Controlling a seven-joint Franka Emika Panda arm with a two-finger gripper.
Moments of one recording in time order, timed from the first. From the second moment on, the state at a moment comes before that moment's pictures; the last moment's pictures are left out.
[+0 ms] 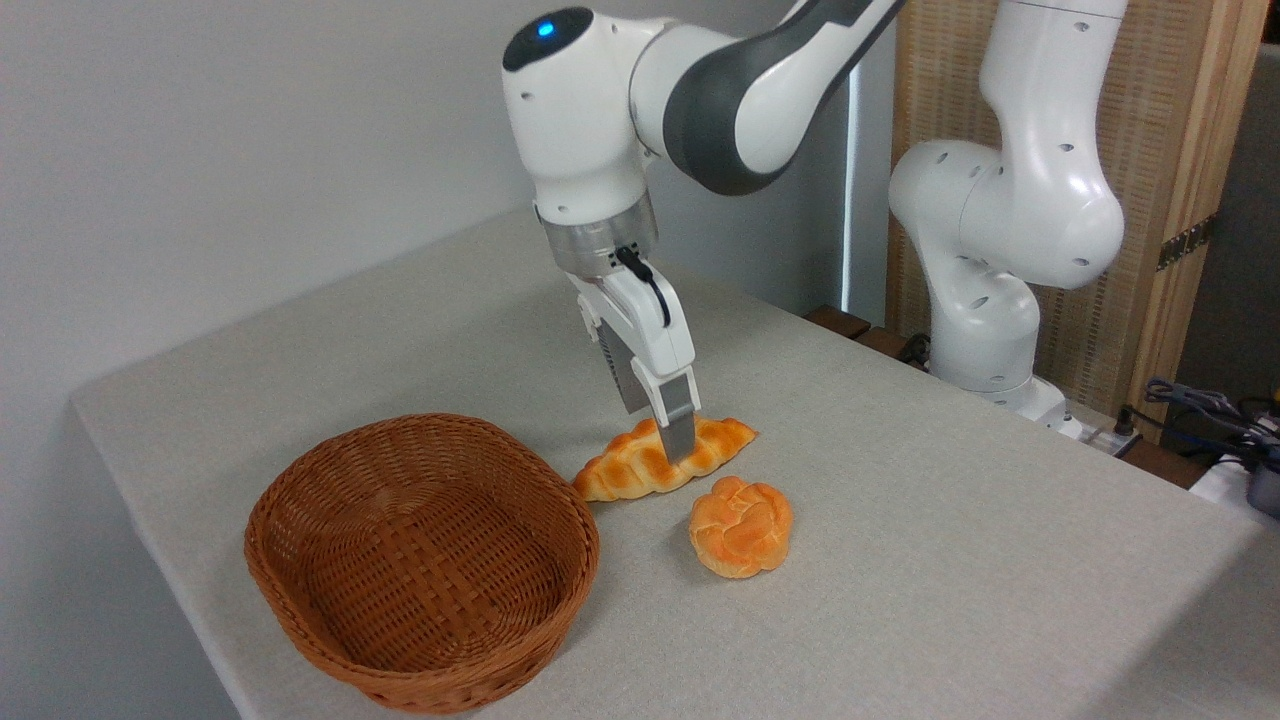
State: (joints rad) arm -0.12 -0.30 -0.06 -2.38 -0.06 1.95 0.88
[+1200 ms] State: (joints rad) arm -0.12 -0.29 -0.05 -2.41 -0.06 2.02 0.88
